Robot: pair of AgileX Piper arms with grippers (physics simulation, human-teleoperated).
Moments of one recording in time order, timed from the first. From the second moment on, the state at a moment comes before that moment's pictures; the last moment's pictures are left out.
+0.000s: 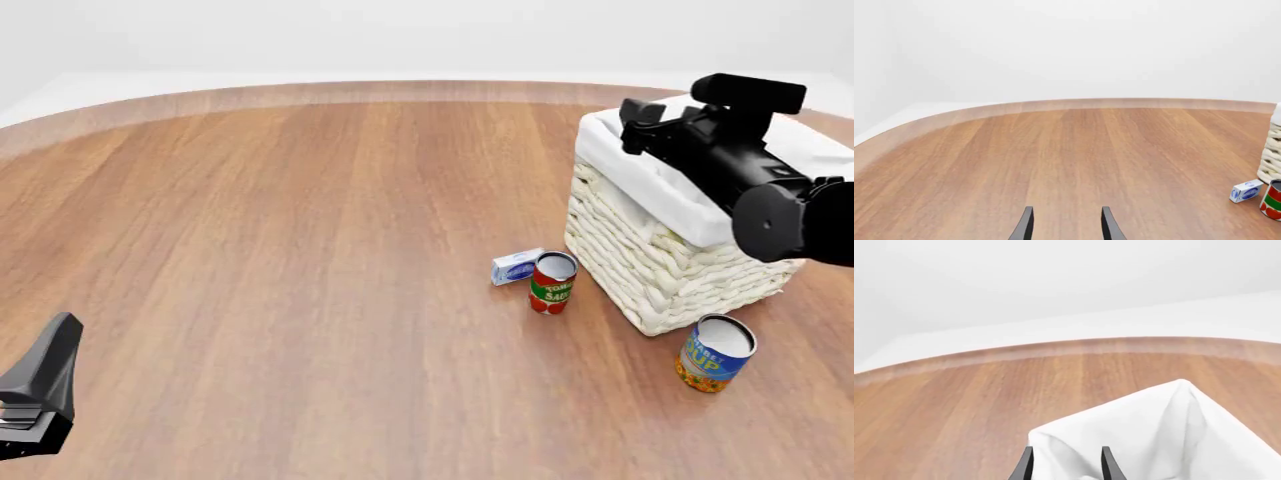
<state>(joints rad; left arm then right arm) 0.00 0.01 0.00 0.00 0.00 0.08 1.56 -0.83 -0.55 0.16</state>
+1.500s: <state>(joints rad) 0.00 0.01 0.00 0.00 0.00 0.25 1.55 -0.82 -0.57 0.16</state>
